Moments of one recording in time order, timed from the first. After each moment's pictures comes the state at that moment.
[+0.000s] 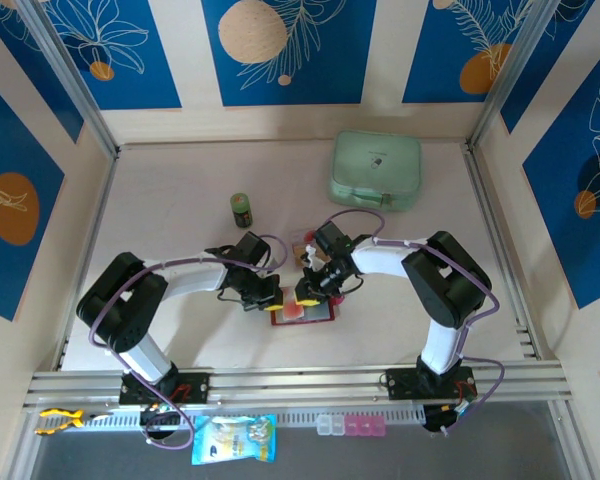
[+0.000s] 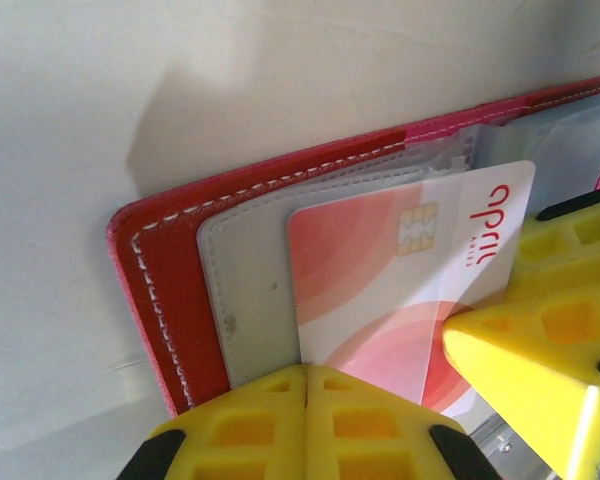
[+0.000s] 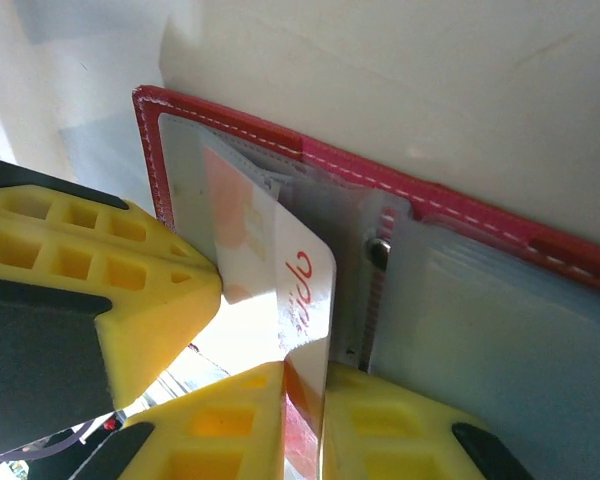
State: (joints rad) left arm -0.67 1.64 0.80 -0.39 0.52 -0.79; right arm 0.67 1.79 0.93 -0.41 -0.70 0.61
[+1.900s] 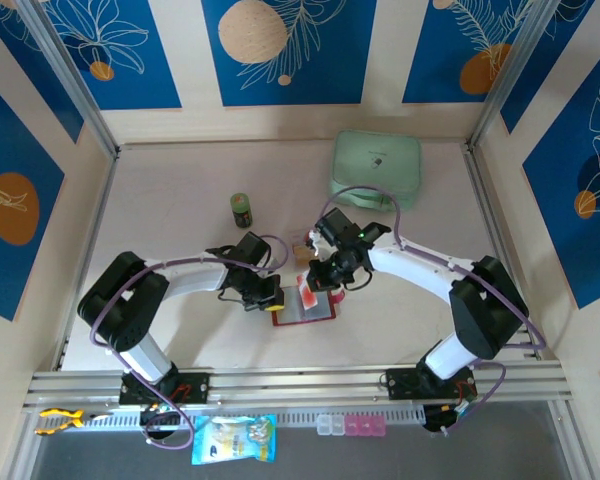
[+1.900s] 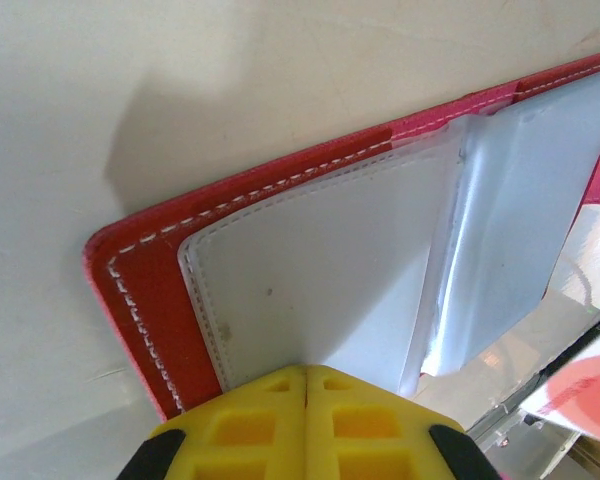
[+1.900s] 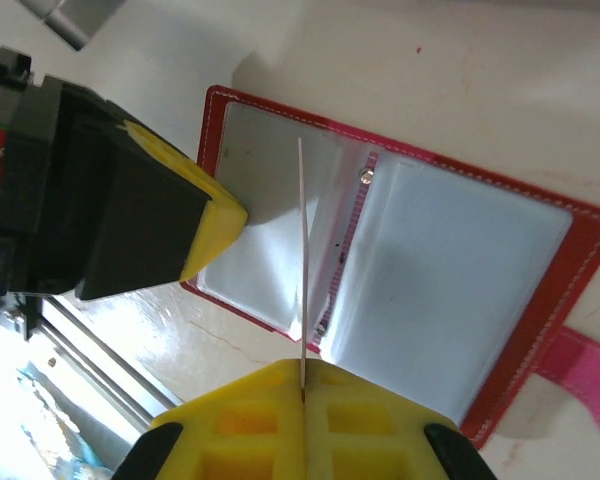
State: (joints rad) left arm -0.67 1.65 0.80 -0.37 0.54 -0.78; right arm 0.70 1.55 1.05 -0.75 -0.40 0.39
